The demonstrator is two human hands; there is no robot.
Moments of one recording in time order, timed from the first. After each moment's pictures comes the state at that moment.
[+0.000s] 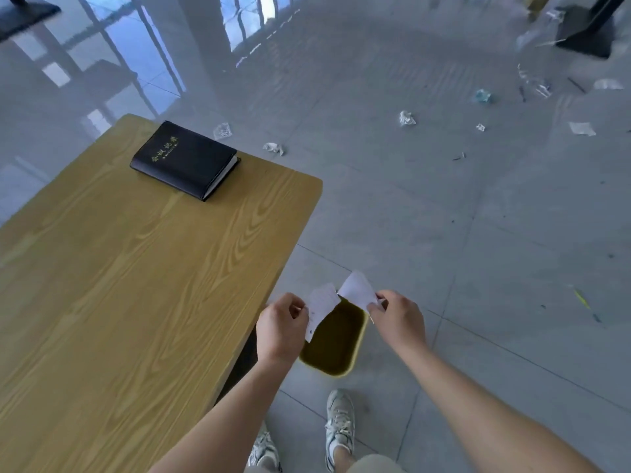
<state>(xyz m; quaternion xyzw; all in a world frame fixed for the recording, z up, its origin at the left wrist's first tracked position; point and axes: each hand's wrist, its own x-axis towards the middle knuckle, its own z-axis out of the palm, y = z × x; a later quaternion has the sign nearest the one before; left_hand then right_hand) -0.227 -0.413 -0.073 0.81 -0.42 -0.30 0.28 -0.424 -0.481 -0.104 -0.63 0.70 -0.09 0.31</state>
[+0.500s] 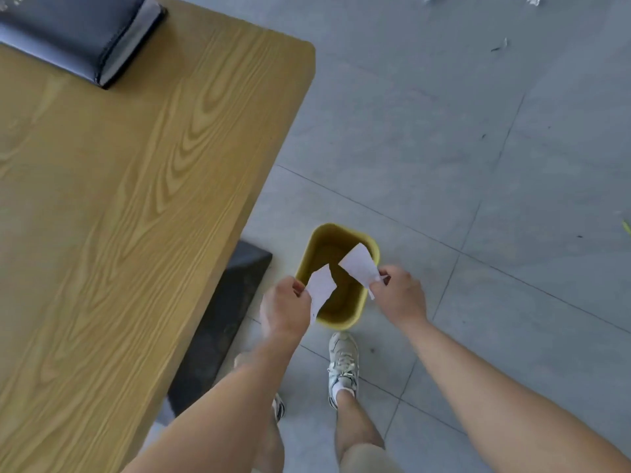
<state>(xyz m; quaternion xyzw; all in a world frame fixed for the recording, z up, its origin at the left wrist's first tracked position) -0.246 -0.417 -0.256 0.87 -0.33 -0.35 0.13 -0.424 -0.474 -0.278 -0.58 0.73 0.00 0.37</state>
